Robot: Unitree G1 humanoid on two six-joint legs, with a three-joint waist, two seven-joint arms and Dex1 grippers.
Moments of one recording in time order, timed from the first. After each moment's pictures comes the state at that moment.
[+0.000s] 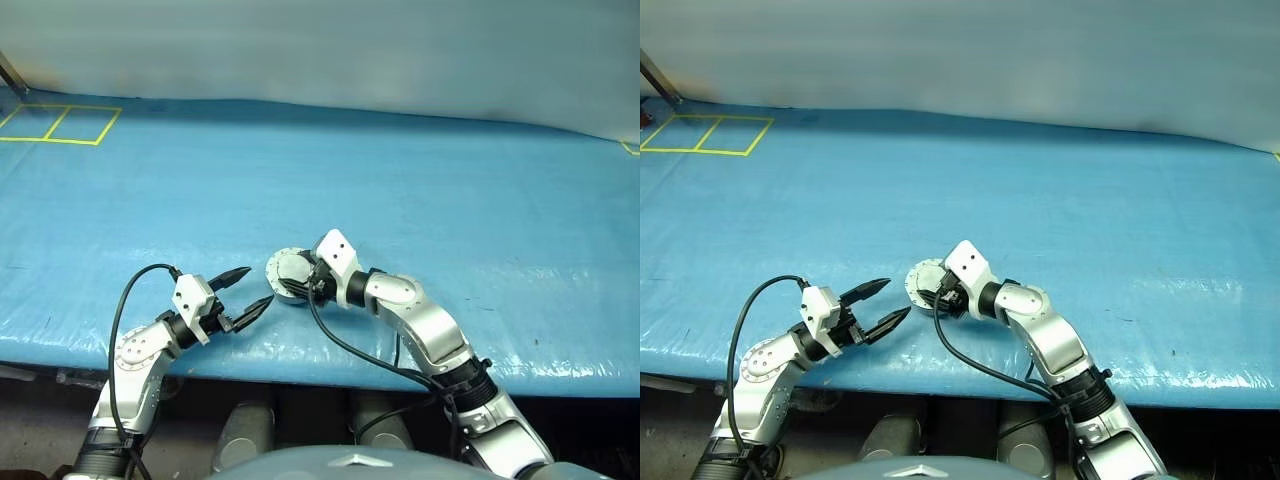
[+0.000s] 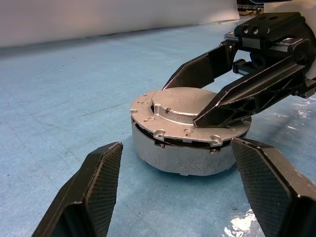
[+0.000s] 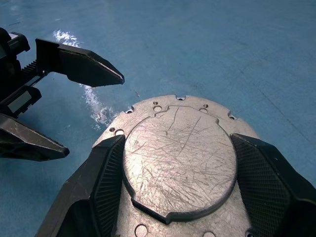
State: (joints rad) left arm 0.09 0.42 -0.01 0.01 -0.35 -0.12 -0.88; right arm -0.31 -0.22 0.38 -0.14 0.14 0.55 0.59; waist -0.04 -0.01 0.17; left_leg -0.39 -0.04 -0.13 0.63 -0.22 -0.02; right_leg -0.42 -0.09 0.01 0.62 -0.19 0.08
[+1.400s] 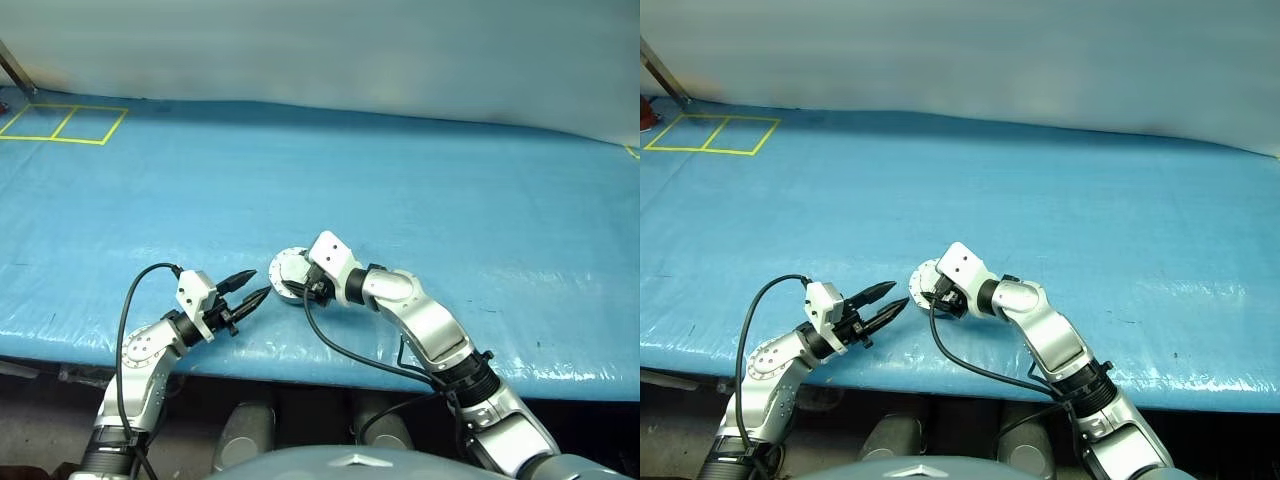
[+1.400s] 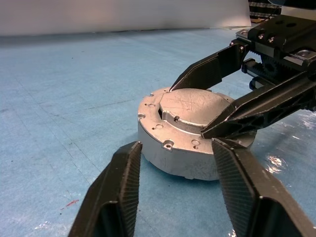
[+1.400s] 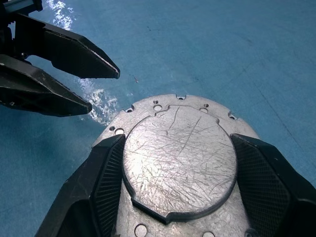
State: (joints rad) left arm 0.08 0.40 -0.01 0.00 -0.37 -0.04 -0.85; right arm -0.35 -0.27 0.44 -0.17 0.06 0.60 0.58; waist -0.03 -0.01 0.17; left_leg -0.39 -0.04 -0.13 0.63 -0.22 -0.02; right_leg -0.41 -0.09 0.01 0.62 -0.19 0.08
